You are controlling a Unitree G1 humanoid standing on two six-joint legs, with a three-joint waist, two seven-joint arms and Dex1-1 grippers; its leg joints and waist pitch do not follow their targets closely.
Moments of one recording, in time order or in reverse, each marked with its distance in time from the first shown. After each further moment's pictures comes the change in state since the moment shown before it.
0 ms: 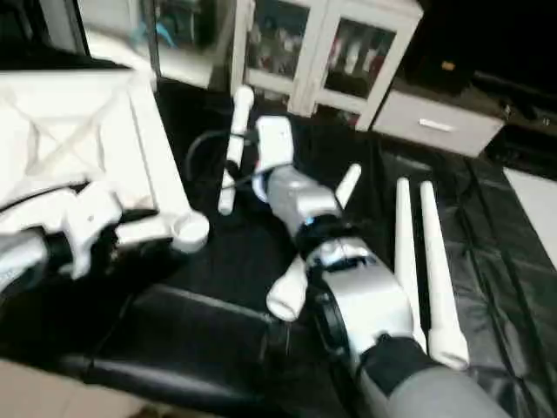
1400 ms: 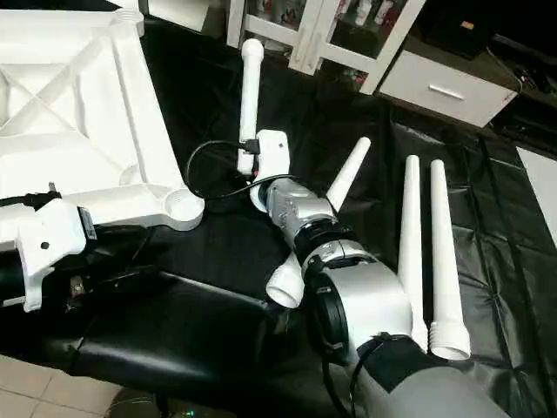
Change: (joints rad) left arm 0.115 0.137 0.141 -0.359 -0.170 0.212 -0.052; right arm -0.005 -0.009 -0.081 0.096 -0.048 -0.056 0.095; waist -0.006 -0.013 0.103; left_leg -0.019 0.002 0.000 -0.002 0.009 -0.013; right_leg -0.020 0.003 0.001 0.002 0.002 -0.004
